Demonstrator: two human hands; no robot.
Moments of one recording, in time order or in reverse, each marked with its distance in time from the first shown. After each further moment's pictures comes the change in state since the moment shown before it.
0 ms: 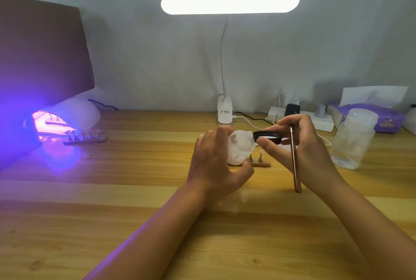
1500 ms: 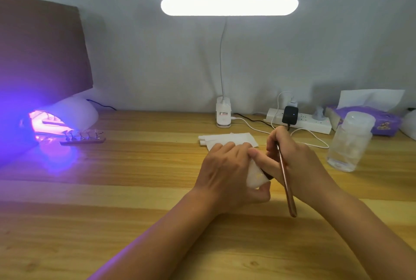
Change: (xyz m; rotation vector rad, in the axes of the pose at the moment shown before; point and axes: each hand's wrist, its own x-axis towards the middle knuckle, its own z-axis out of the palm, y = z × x) left_hand -0.002 0.021 0.004 0.218 -0.008 0.290; right_hand -0.010 -0.003 0.003 -0.332 -0.139 -0.085
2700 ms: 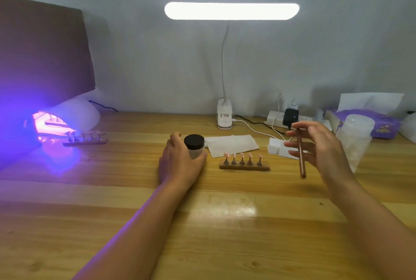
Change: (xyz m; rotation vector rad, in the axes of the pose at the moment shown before) left_hand -0.016 -0.078 0.000 -0.117 -0.158 -0.982; right_hand 0.012 0.039 -0.015 0.709 0.205 0.384
